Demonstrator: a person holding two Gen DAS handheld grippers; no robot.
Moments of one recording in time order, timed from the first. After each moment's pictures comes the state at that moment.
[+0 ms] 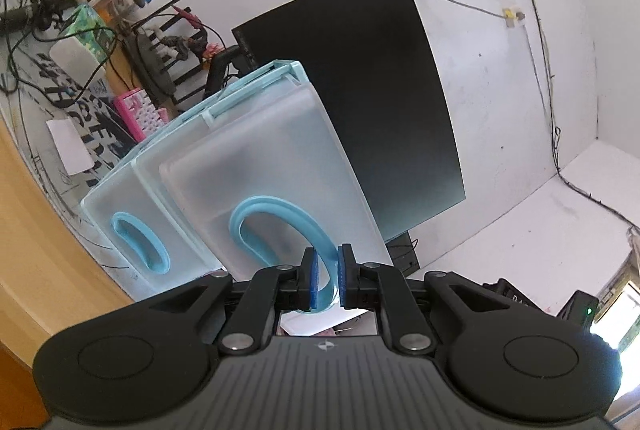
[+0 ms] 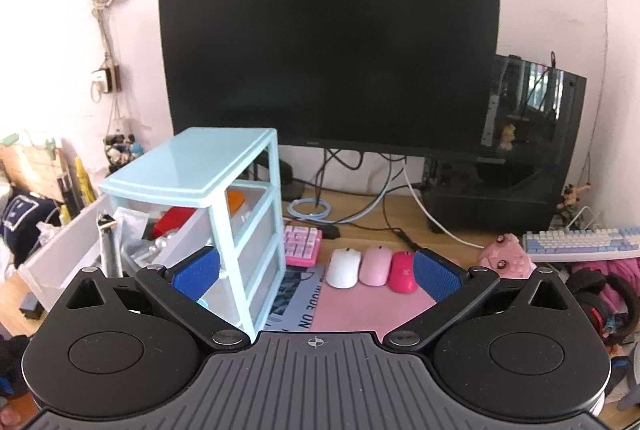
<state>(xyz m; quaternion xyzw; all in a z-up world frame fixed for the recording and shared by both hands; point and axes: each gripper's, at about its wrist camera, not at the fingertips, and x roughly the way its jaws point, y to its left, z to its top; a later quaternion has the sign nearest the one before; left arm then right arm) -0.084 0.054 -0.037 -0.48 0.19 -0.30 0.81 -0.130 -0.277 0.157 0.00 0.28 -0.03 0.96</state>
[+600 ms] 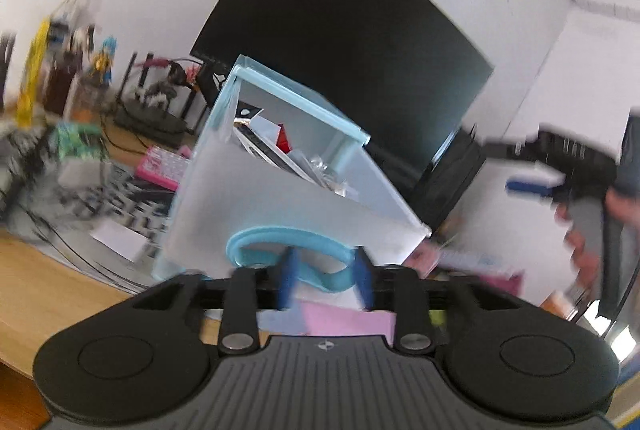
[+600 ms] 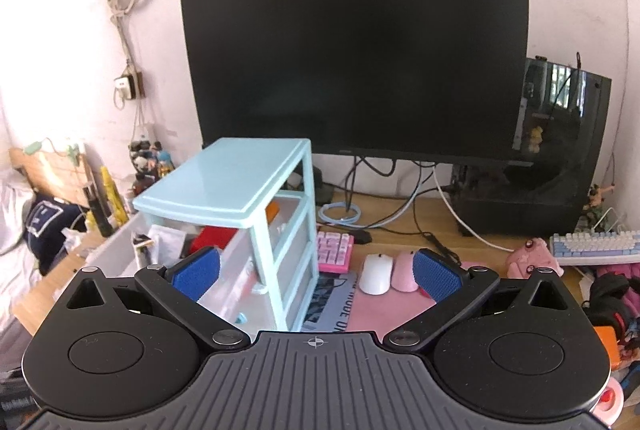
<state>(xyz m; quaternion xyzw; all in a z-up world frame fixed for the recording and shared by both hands) -0.105 0.027 0.029 -0.19 0.25 -0.27 0.91 -0.117 -0.259 0.180 0.02 0.28 0.00 0.96</state>
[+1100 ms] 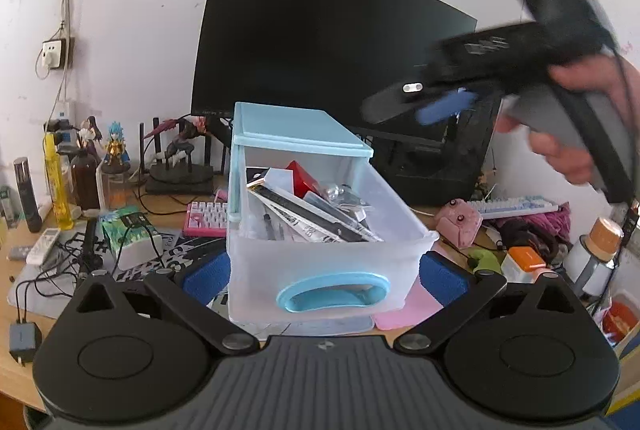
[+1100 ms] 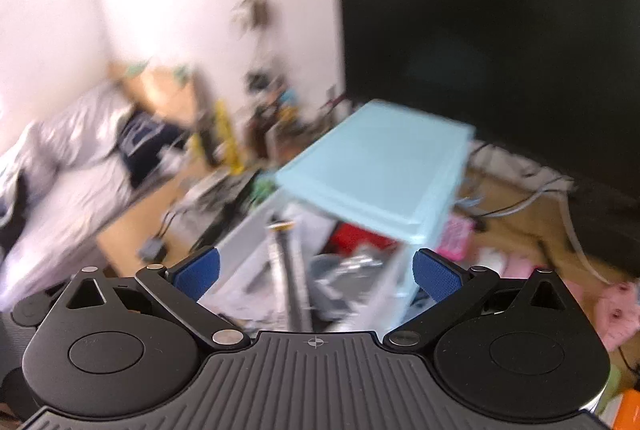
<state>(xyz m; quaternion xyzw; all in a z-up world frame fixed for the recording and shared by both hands) -0.121 0.033 0.090 -0.03 0.23 -0.25 0.94 -0.042 -0.160 0.208 -0.04 0.40 0.19 0.90</state>
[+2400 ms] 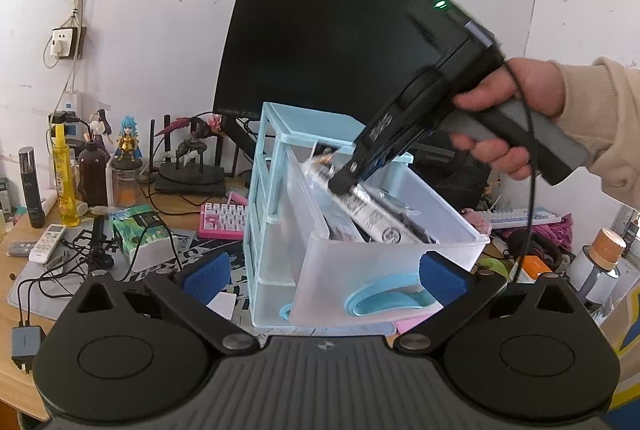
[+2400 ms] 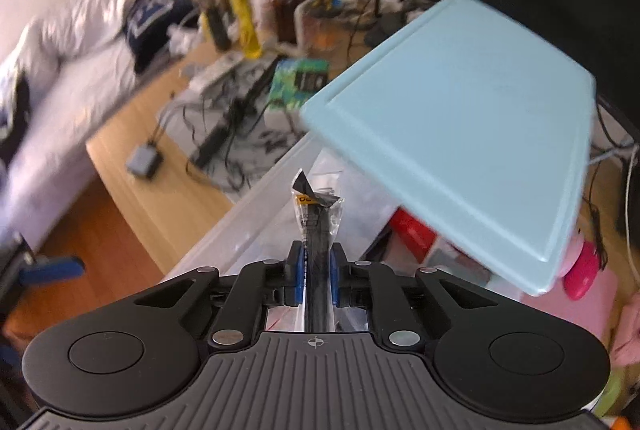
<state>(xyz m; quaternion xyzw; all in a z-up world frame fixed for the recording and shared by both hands) -0.091 0.077 0.078 -0.06 0.23 -0.26 0.94 0.046 -0.103 0.149 -0.07 0.55 0.21 0.81</state>
